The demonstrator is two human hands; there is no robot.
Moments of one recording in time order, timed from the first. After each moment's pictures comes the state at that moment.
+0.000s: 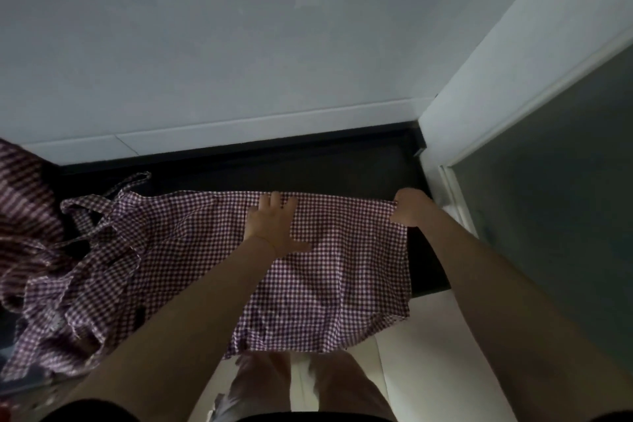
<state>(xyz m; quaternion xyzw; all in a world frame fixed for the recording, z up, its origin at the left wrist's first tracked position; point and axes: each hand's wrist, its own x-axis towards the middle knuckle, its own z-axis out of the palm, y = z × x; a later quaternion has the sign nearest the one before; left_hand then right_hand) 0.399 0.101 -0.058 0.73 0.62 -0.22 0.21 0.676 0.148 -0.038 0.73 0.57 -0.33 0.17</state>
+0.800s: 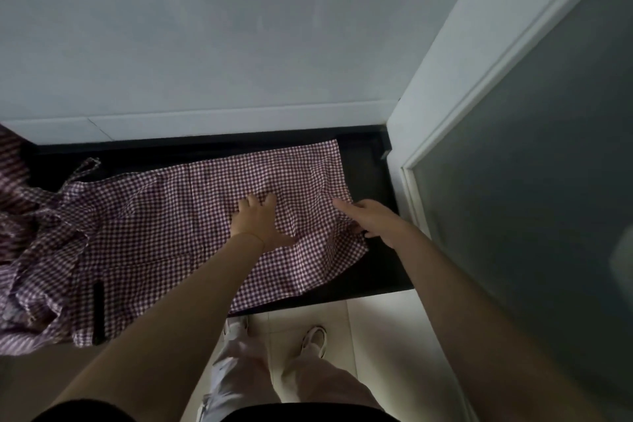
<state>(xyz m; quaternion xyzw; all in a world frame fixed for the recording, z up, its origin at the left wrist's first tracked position) 0.462 0.082 -0.051 0.63 0.71 -0.17 0.25 0.697 0.116 -0.028 0.67 0.43 -0.60 -0.02</state>
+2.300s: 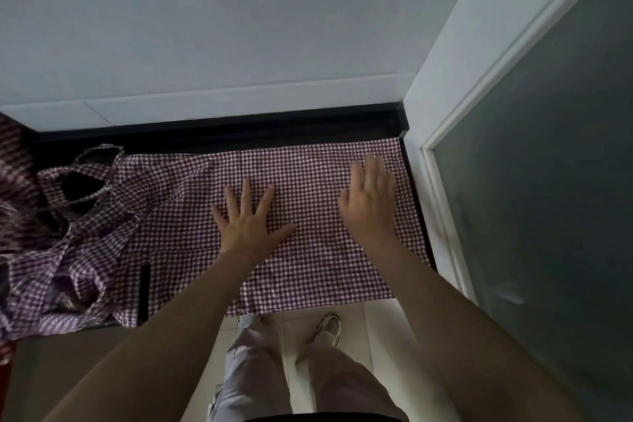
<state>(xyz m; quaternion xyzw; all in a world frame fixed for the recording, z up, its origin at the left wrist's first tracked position) 0.439 0.042 -0.096 0.63 0.75 -0.10 0.19 0.660 0.093 -0.093 0.66 0.75 -0.04 -0.10</state>
